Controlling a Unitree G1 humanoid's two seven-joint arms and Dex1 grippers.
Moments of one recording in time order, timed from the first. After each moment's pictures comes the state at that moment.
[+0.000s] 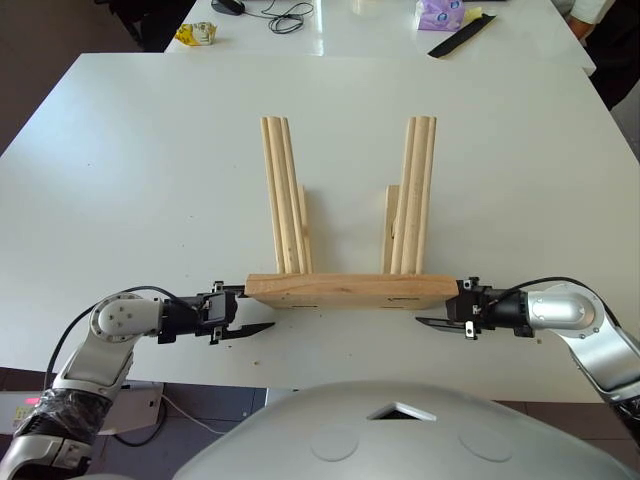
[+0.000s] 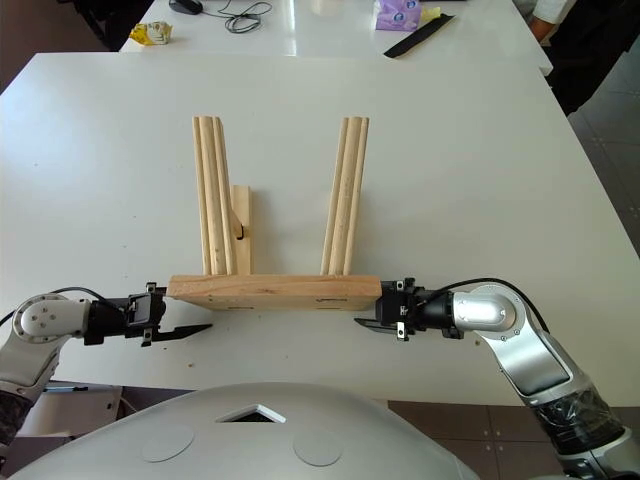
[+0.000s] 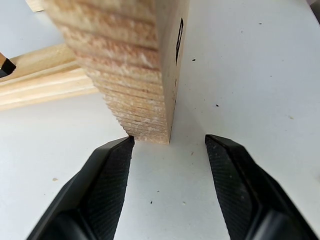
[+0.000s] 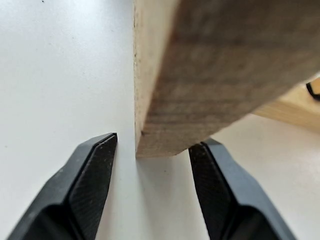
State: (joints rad) left arm 0.28 0.82 -0.11 0.06 -0.24 -0.38 -1.22; right arm 0.28 -0.86 0.24 -0.34 0.01 -0.04 1.00
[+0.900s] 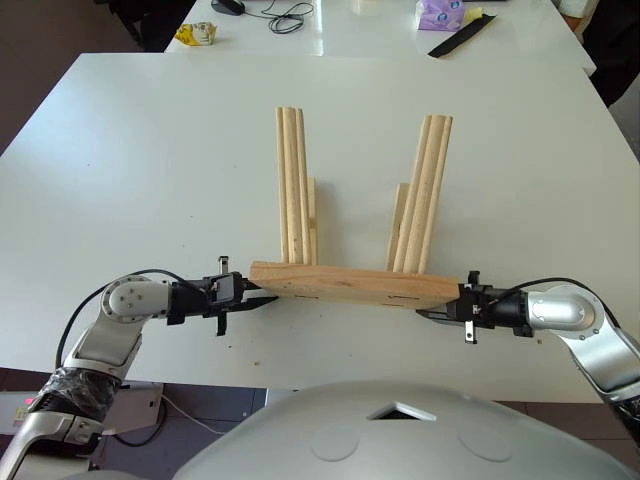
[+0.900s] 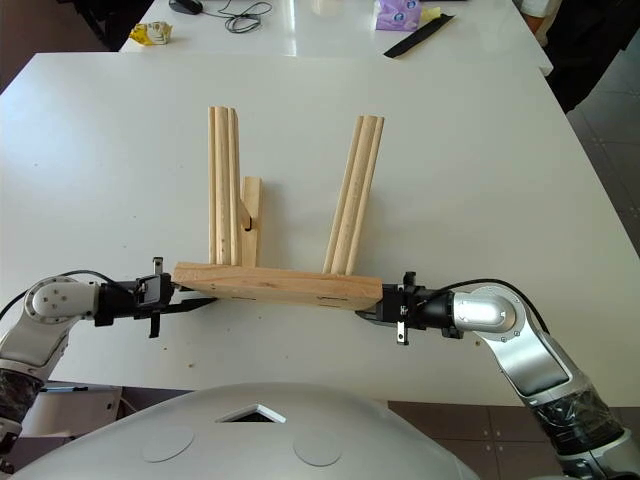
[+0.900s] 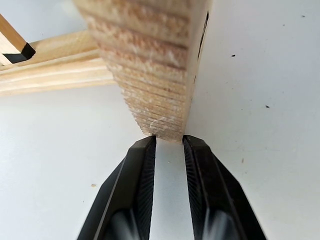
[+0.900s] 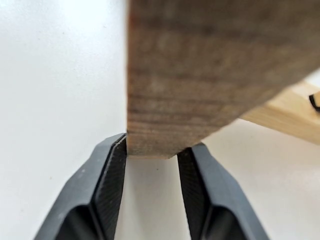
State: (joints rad) left arm 0.18 0.81 -0.16 0.07 -0.21 -0.32 -1.18; right arm 0.27 -0.86 0.23 -0.31 0.00 -0.08 0.99
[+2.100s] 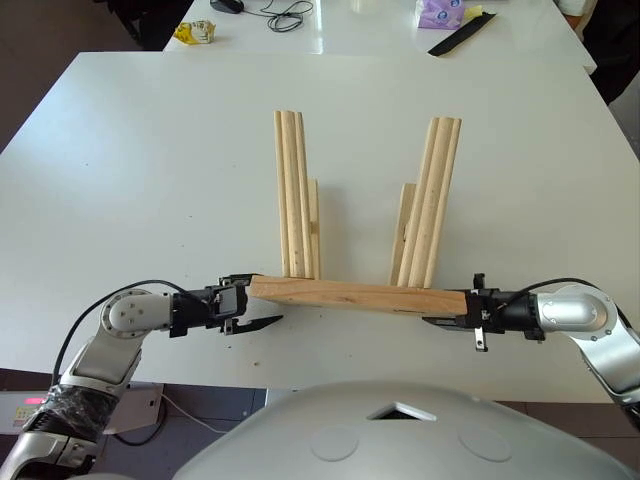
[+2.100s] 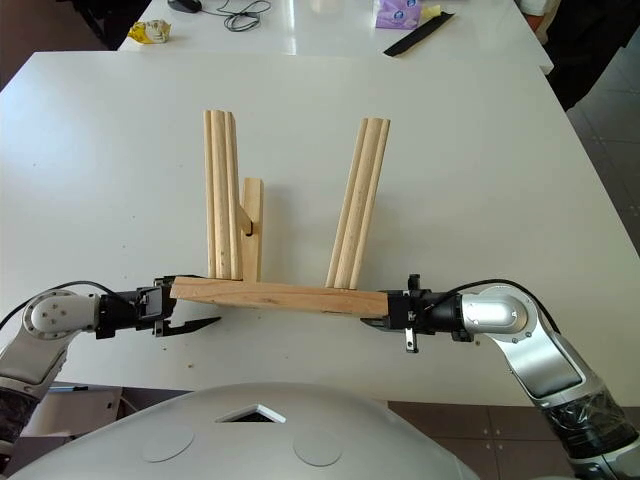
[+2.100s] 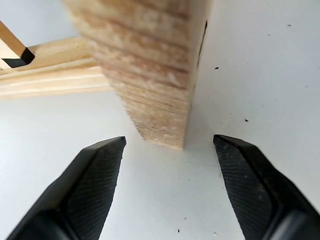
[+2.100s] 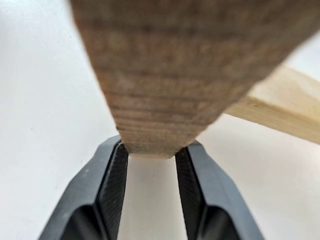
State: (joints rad) left arm 0.27 0.82 -0.13 0.00 -0.19 -0.34 -1.12; right arm 0.30 -0.90 0.20 -0.33 0.03 -0.10 1.06
